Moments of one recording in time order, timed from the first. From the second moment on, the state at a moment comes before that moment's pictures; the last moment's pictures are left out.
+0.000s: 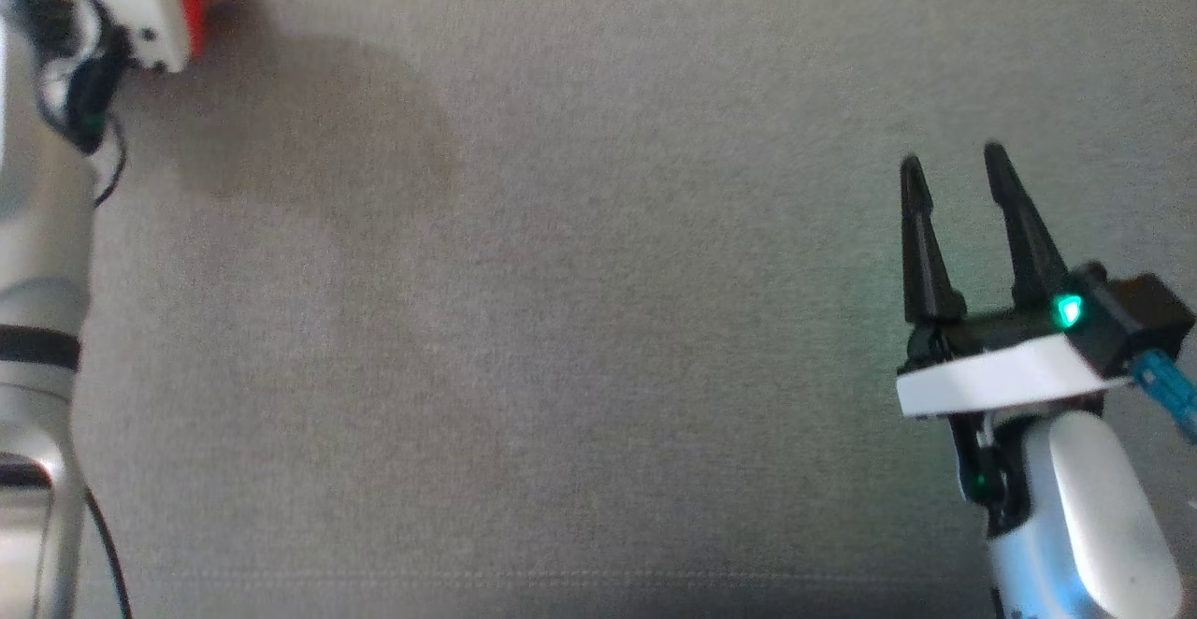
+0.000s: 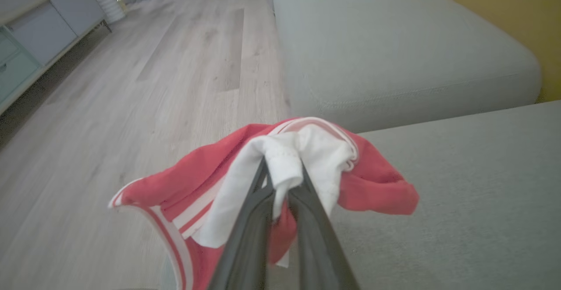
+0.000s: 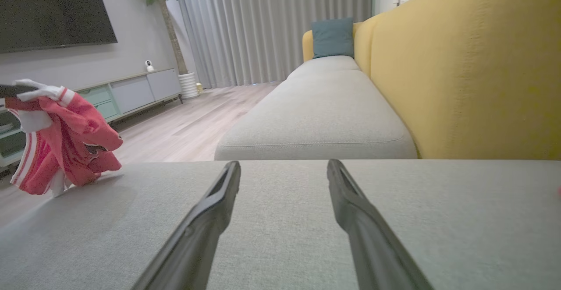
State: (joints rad) left arm -1.08 0.33 -0.30 0.85 -0.26 -0.12 0.21; right arm -0.22 -0.05 0.07 0.08 0.16 0.13 -0.16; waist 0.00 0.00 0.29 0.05
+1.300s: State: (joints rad) left arm -0.41 0.06 -0.73 0.37 -0.49 0.01 0.00; right arm -0.11 -0.05 0.05 0.18 0.21 0.13 -0.19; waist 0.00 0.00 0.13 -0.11
